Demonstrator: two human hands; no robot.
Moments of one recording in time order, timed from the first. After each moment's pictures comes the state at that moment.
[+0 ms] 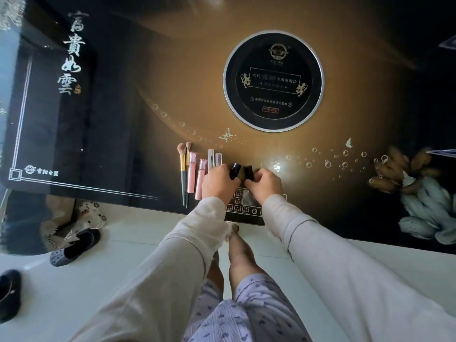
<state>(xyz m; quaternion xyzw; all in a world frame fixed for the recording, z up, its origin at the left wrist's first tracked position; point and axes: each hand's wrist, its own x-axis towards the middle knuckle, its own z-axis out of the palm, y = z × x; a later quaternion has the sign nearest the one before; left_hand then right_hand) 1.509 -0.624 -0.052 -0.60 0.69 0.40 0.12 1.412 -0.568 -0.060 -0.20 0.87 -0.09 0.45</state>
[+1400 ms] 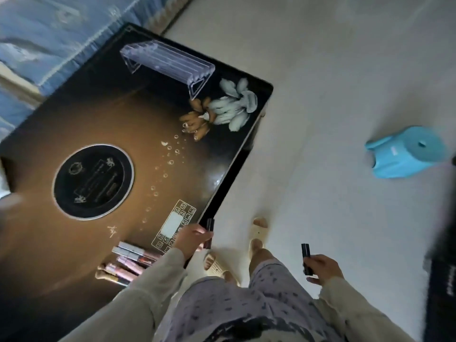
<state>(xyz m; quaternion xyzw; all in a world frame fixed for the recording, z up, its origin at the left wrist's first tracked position) 1.508 -0.501 0.008 -0.25 0.76 0.47 0.37 1.601 -0.184 0.004 0.52 0.64 -0.49 0.28</state>
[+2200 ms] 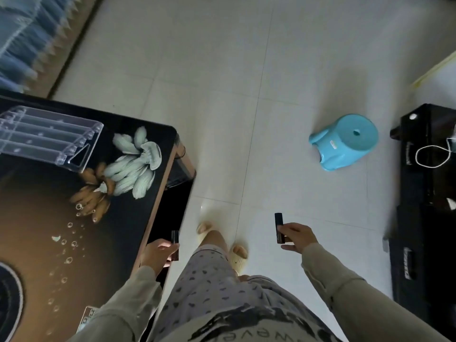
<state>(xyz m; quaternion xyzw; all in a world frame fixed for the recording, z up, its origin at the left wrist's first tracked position) 1.331 -0.285 -0.007 -0.27 0.78 0.42 0.39 1.419 0.032 0.023 0.53 0.57 -0.59 0.20</state>
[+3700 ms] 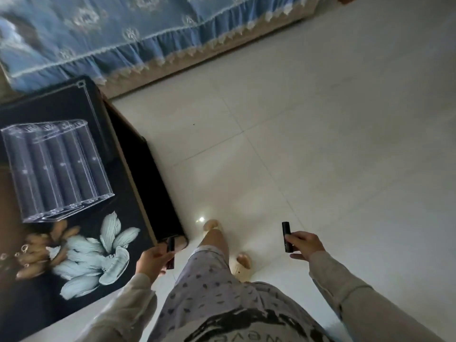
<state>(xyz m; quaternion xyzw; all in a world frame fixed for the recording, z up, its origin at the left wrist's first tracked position) 0.927 -0.125 -0.031 -0.58 0.61 0.50 0.18 0.724 0.175 0.015 0.24 0.77 -0.42 0.42</state>
